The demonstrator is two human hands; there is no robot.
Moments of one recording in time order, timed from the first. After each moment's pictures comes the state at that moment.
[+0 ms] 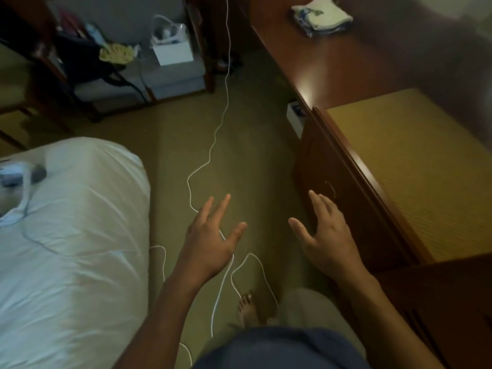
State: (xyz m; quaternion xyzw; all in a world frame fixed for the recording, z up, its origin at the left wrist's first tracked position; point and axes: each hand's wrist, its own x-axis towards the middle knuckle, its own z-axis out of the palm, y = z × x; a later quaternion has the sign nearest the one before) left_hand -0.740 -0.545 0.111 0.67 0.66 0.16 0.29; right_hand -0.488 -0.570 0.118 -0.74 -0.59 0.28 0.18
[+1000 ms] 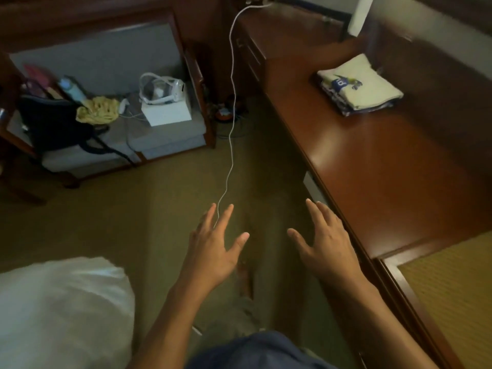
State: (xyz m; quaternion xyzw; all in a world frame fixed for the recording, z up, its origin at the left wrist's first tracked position) left_hand -0.754 0.085 0.118 0.69 0.65 0.12 0.27; right_hand -0.514 0.060 0.118 -0.74 -0.61 0.24 0.16
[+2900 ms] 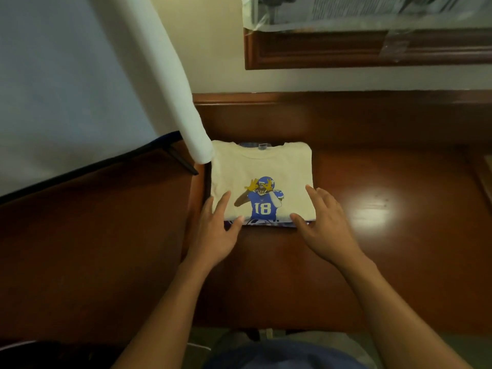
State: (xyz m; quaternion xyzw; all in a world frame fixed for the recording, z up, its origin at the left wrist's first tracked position) left_hand -0.324 0.951 0.056 0.91 0.20 -0.12 0.34; right_hand -0.261 0.704 0.061 -0.95 -0.06 0.15 0.25
